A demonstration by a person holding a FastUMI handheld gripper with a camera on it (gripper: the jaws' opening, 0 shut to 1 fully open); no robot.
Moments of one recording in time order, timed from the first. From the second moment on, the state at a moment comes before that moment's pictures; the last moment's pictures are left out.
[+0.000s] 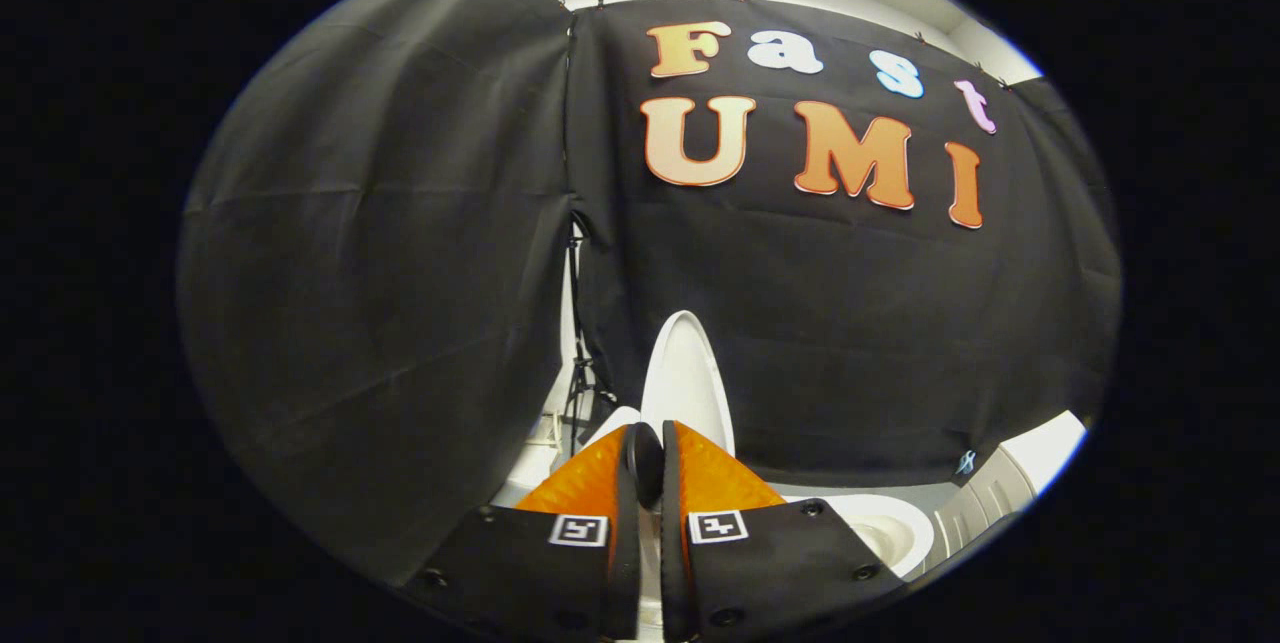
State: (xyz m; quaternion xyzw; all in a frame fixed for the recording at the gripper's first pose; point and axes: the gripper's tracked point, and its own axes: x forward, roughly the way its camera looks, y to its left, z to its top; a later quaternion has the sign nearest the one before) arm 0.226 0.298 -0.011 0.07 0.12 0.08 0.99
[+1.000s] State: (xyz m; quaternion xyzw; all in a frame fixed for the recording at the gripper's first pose) arm 0.174 0.027 0.089 0.06 -0.04 -0.02 1.00
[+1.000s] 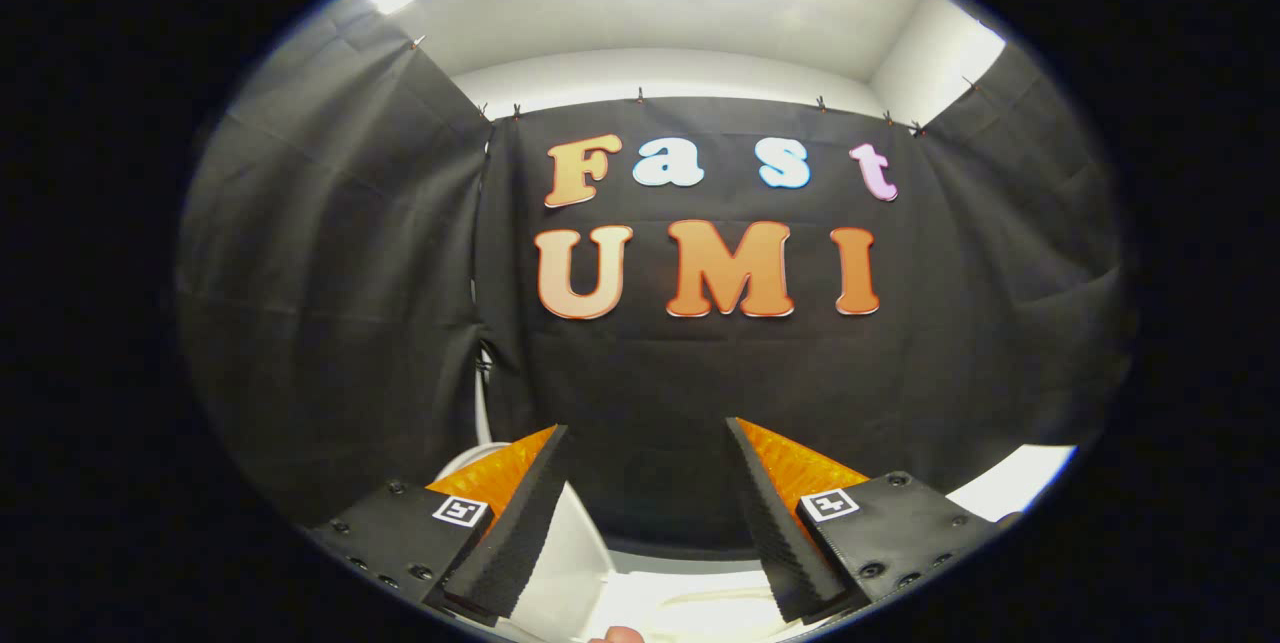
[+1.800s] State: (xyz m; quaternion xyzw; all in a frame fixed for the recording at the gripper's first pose) arm 0.091 -0.086 -0.067 0.03 0.04 -0.05 1.00
